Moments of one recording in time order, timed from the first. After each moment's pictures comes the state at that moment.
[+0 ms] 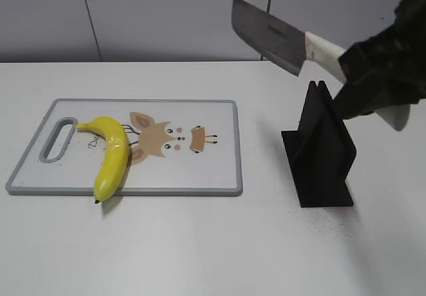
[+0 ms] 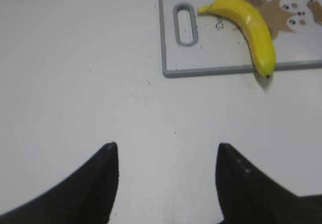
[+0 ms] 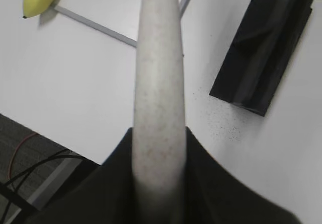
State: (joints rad) left arm -0.11 0.13 -0.56 0.03 1.21 0.04; right arm 0.53 1.27 -1.13 0.13 1.00 0.12
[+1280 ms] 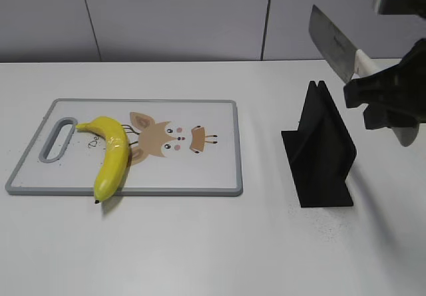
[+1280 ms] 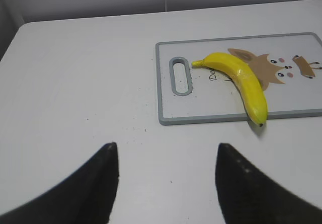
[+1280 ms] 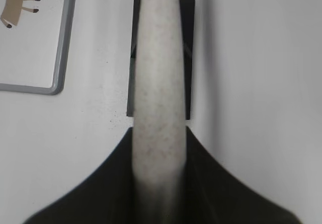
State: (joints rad) left arm -0.11 0.02 -0.50 0.02 1.04 0.04; right arm 0.53 1.27 -0.93 -0.24 0.80 0.57
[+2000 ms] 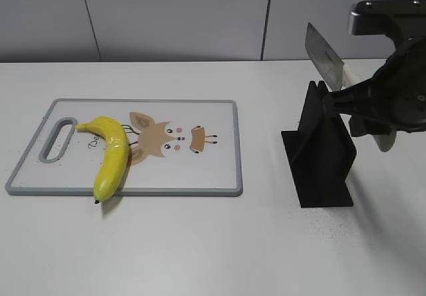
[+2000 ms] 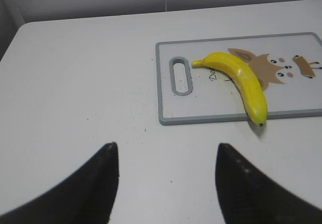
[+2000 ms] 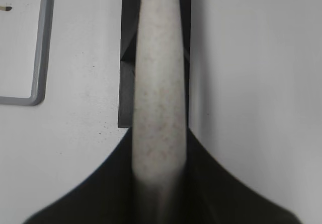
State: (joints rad) left arm -0.11 0.02 -0.50 0.02 1.04 0.04; right arm 0.53 1.39 -0.92 -0.30 0.74 0.64
